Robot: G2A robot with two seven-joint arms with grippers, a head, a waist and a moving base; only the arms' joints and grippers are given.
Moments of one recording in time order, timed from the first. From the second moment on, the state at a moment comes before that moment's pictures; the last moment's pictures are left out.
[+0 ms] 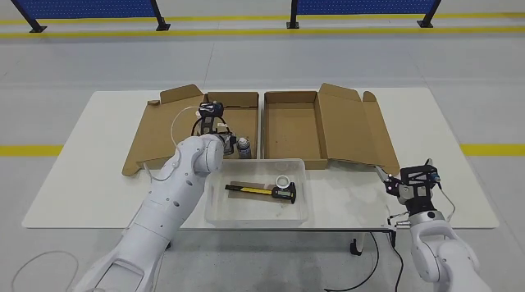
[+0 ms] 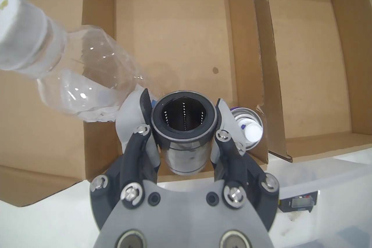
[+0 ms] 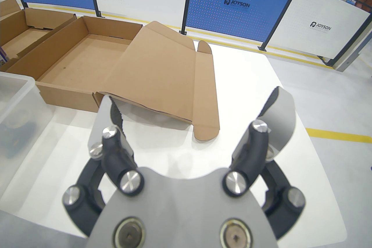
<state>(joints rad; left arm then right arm) 0.83 -1.35 -1.04 -1.13 1.03 0.31 -0.74 -1.73 -1.15 1.60 -1.80 -1.33 0.00 0.00</state>
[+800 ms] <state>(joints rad) 0.80 -1.38 -1.01 -1.03 1.03 0.30 -0.70 -1.73 -1.15 1.60 -1.80 -1.33 0.00 0.00</state>
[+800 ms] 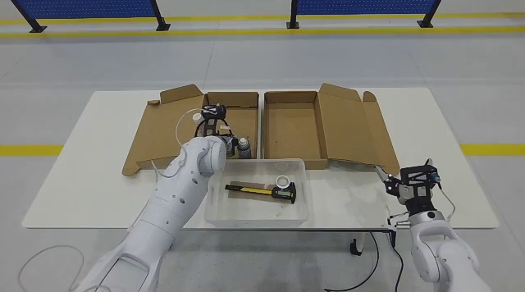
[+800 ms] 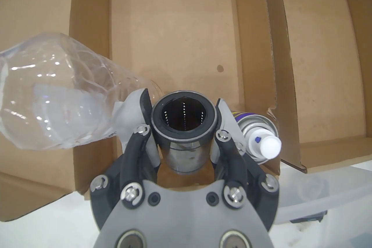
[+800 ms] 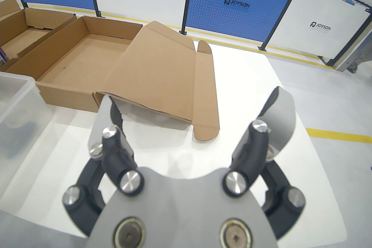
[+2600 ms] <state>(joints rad) 1.16 -1.31 -1.15 -1.74 1.11 -0.05 -0.94 -1.73 -1.15 1.60 -1.80 -1.33 0.00 0.00</state>
